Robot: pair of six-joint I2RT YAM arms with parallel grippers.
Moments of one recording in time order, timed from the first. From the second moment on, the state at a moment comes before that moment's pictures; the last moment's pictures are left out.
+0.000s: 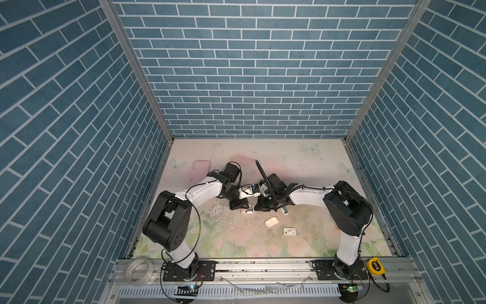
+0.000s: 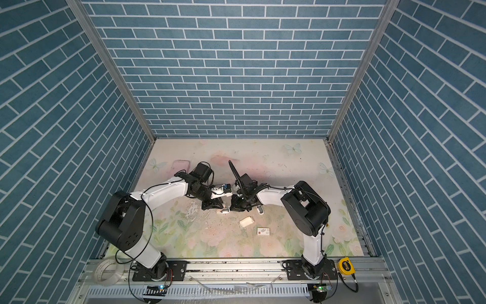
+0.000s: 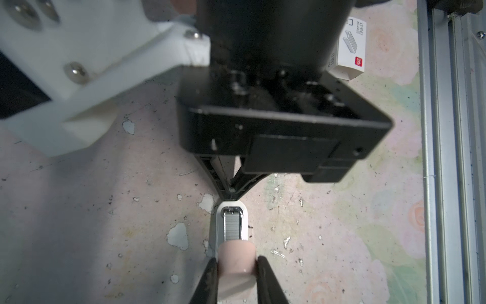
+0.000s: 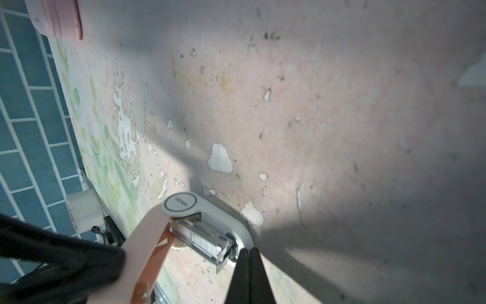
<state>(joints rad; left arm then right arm) -0.49 1.65 1.03 -0.69 0.55 0.86 0.82 1.89 1.05 -0.21 -0.49 0.71</state>
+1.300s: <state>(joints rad) -0.51 1.65 1.02 -0.67 0.53 0.85 0.82 1.88 1.00 -0.11 -0.55 0.76</state>
